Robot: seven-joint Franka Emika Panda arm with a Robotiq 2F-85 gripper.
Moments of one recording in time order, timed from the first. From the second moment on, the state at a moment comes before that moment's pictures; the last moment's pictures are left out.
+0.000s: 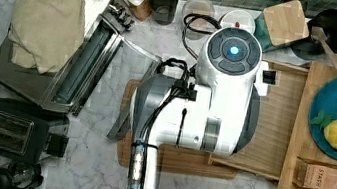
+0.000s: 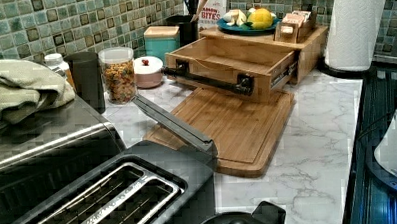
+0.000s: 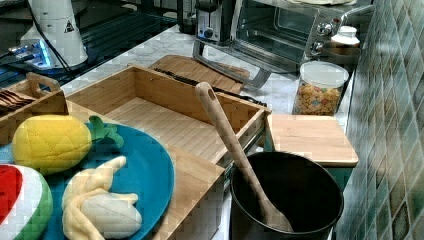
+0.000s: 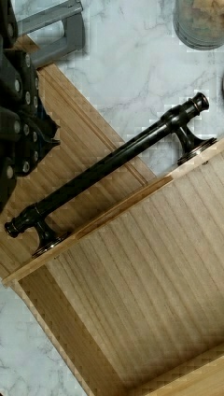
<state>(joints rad) -0.04 0.06 -0.03 -1.86 -0.06 0.25 -0.11</state>
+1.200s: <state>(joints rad) -0.04 0.11 -0.02 -1.91 -0.05 0.42 -0.18</state>
